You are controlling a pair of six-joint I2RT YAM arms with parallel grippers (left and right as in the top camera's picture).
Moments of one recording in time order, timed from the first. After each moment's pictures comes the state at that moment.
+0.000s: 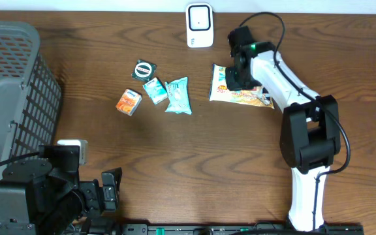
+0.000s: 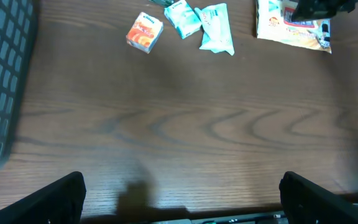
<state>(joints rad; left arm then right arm) -0.09 0.73 1.40 -1.56 0.14 -0.15 0.31 2.22 1.82 -0.99 0.07 0.24</state>
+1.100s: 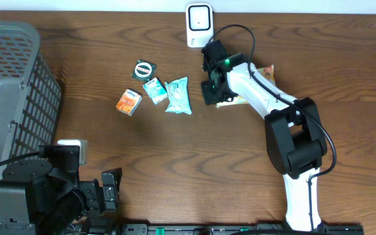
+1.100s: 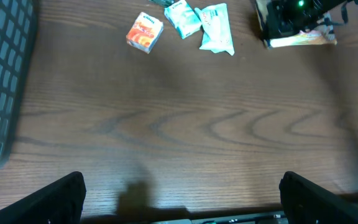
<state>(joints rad) -0.09 0.73 1.40 -1.56 0.14 -0.15 0.45 2.22 1.71 -0.92 -0.01 0.25</state>
